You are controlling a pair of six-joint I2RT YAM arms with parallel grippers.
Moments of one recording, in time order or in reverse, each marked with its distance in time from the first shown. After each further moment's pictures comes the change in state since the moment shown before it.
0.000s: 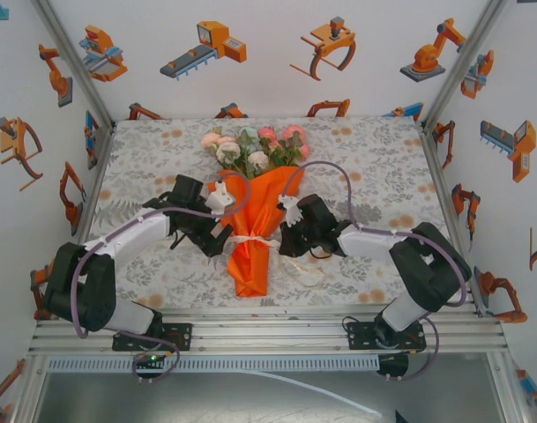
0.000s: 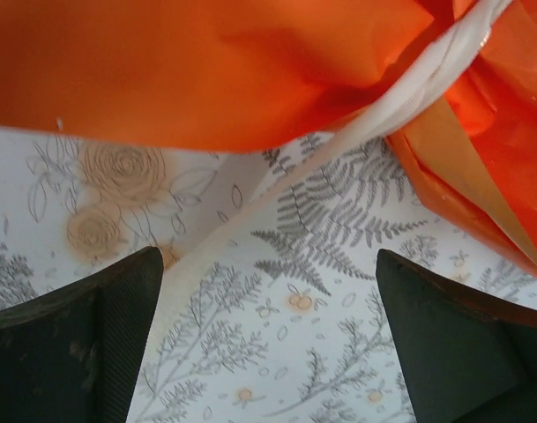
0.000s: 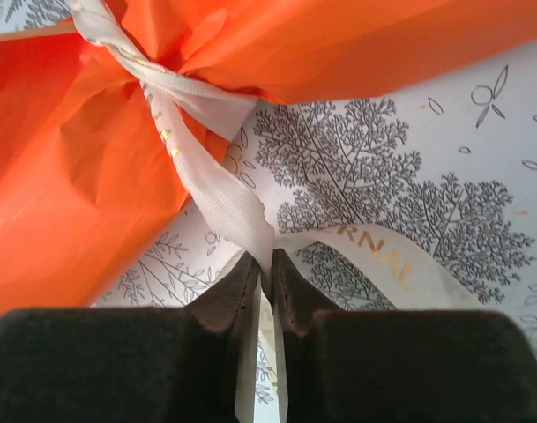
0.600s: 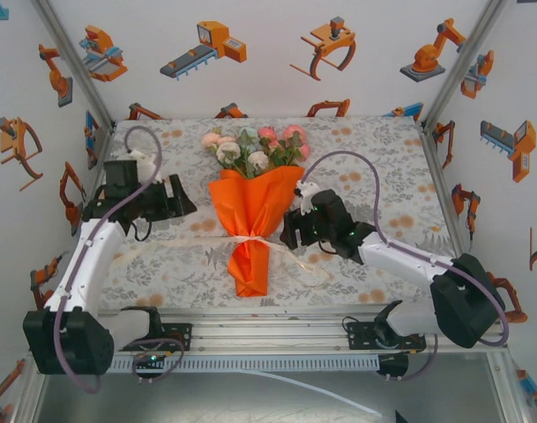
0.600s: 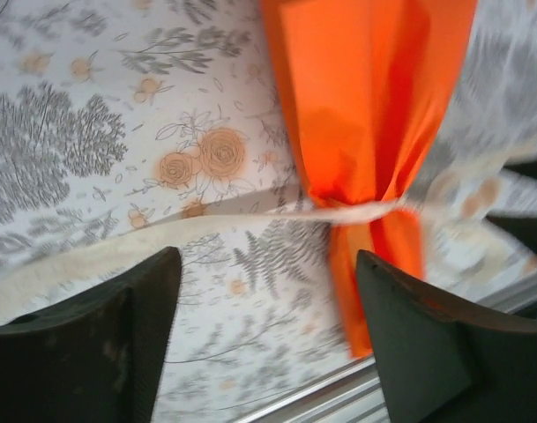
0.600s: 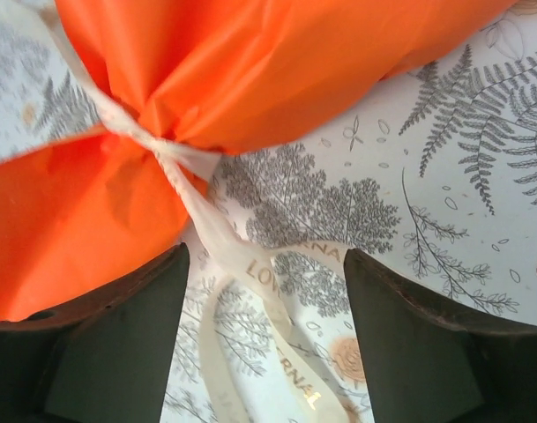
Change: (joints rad) left arm 0.332 -0.306 0.116 -0.137 0.109 -0.557; right arm 0.000 -0.272 -0.027 -0.087 0.214 0.047
